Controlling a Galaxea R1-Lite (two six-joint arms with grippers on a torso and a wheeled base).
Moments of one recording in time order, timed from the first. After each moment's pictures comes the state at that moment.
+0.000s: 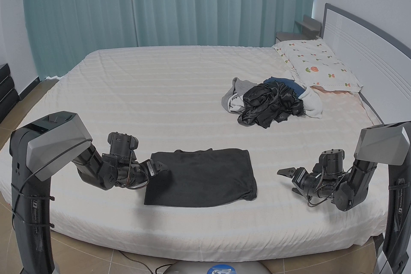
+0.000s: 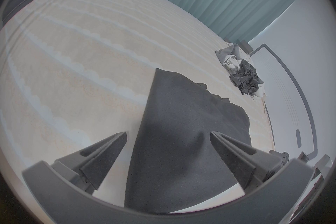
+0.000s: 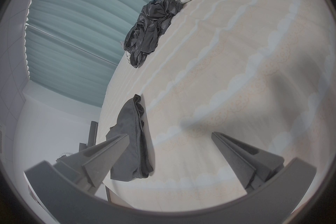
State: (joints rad) left arm -0.22 2.38 -1.05 -0.55 -0.16 -0.60; right arm 0.17 2.37 -0.64 -1.14 0.25 0.87
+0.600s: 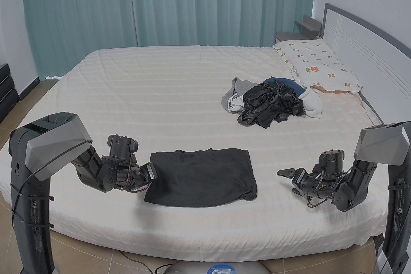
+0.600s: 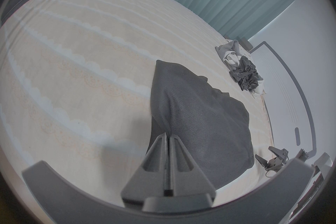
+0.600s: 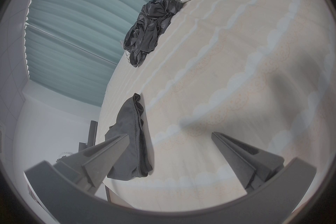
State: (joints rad) left arm -0.22 2.37 -1.02 -0.55 -0.19 -0.60; right arm 0.18 2.38 -0.64 -1.14 0.25 0.87
